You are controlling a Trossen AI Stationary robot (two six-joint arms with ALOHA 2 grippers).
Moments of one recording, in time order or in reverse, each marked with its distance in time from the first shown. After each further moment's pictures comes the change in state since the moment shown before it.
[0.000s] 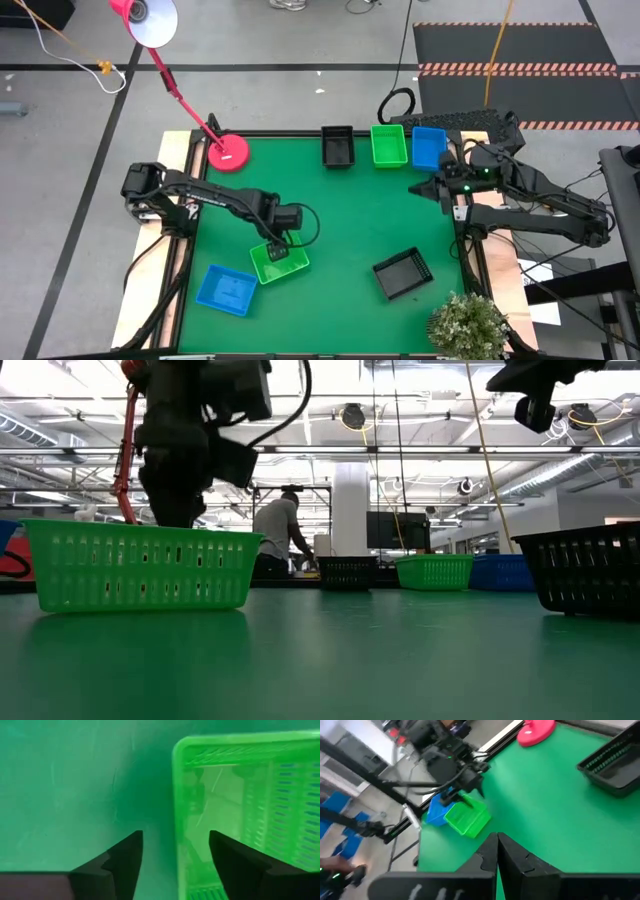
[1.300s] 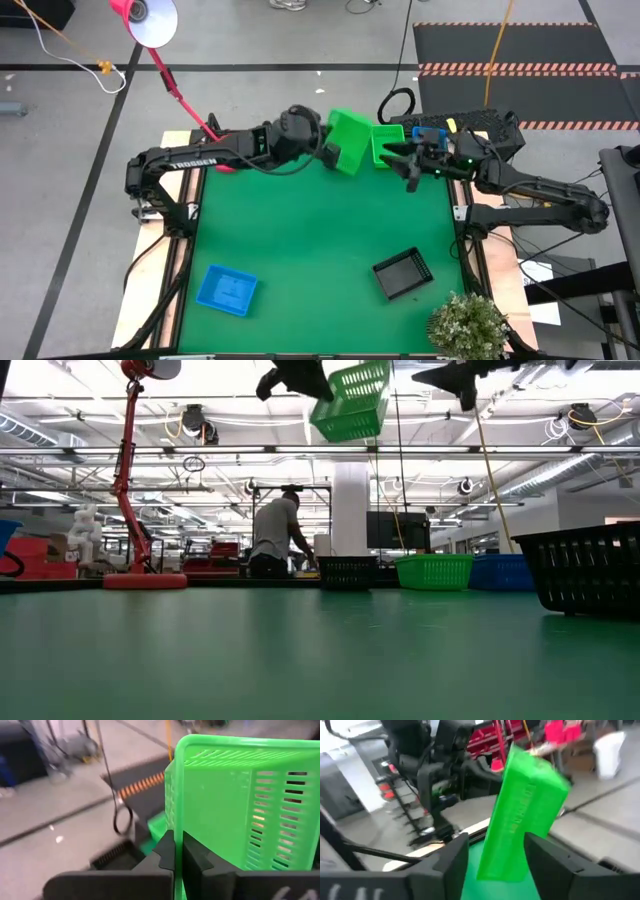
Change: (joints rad) left arm 0.247 0.000 0.580 0.398 -0.641 0.066; right arm 0.019 0.252 0.000 0.635 0.268 -0.219
